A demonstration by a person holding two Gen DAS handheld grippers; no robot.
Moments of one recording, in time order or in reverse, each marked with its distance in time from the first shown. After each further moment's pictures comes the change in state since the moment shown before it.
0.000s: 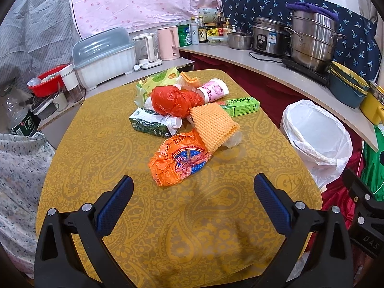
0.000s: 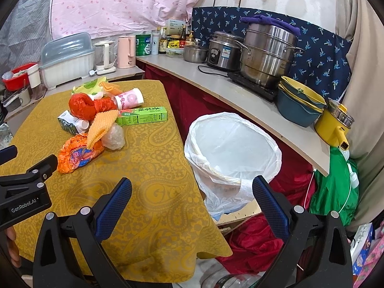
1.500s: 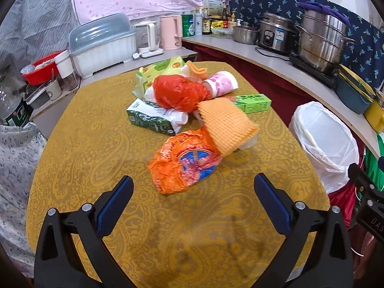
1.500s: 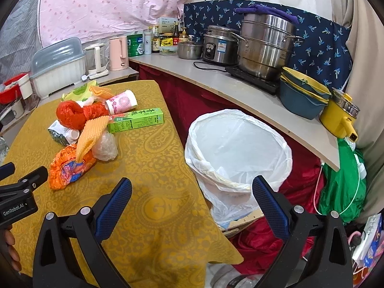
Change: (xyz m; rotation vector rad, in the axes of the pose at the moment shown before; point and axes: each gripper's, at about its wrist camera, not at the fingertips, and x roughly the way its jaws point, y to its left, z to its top) left arm 0.048 0.032 0.005 -0.061 0.055 -0.028; right arm 0.042 0.003 0.008 0.077 0.012 0.014
